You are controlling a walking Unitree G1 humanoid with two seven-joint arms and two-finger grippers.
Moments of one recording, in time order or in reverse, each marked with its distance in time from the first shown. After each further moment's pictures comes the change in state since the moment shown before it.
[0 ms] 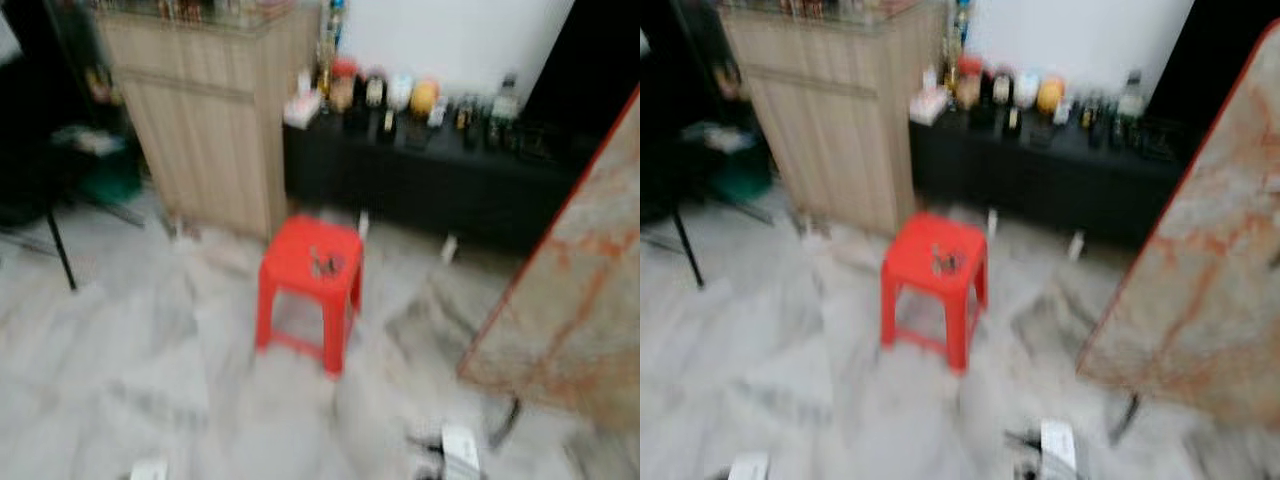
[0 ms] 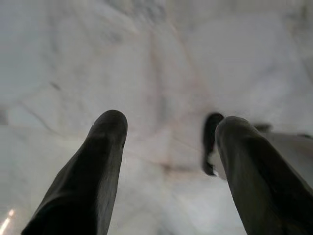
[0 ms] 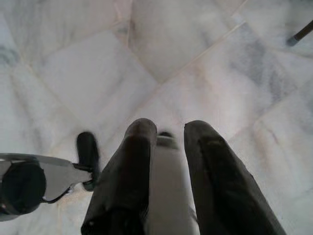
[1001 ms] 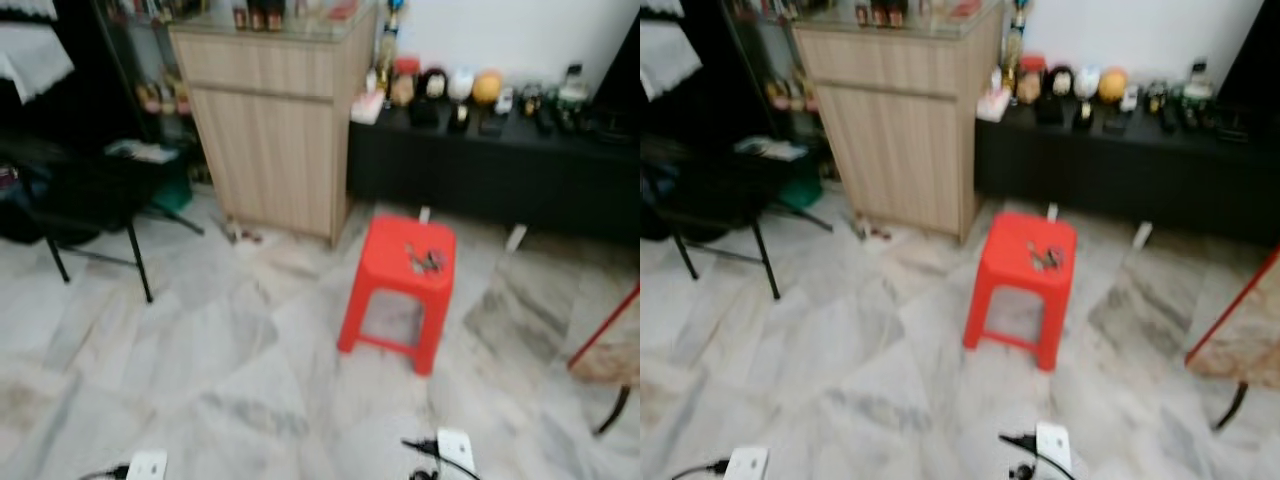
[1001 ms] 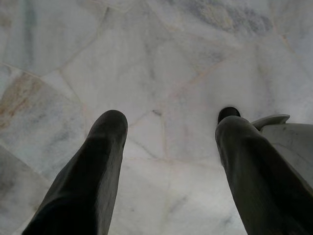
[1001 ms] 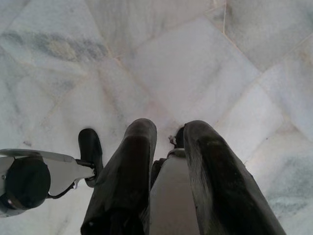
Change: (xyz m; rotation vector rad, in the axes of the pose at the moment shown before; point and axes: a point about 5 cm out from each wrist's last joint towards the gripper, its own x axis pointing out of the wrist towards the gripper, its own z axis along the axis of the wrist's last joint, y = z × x) left arm 0.001 0.006 0.009 0.090 -0.013 -0.005; right arm 0.001 0.006 0.003 0.006 -0.009 0.000
